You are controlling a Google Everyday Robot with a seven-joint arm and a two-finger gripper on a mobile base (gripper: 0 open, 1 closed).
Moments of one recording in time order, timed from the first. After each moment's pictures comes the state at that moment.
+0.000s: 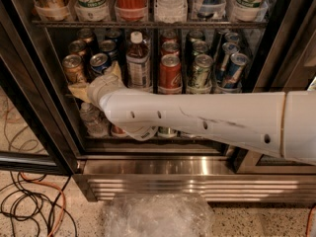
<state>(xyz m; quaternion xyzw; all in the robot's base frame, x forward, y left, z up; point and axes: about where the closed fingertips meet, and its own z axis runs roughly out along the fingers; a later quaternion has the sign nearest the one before) 0.658 0.190 0.841 -0.30 0.71 0.13 0.62</state>
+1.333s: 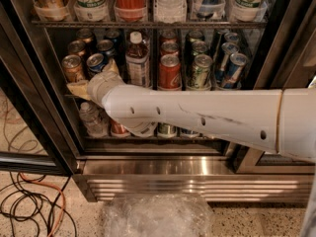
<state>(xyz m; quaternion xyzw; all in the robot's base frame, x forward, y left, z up) 0.669 0.191 0.846 -0.31 0.71 0.13 0.63</state>
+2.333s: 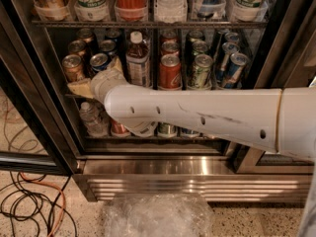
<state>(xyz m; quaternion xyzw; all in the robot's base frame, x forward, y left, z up) 0.680 0.179 0.851 -0.29 0.70 0.10 0.64</state>
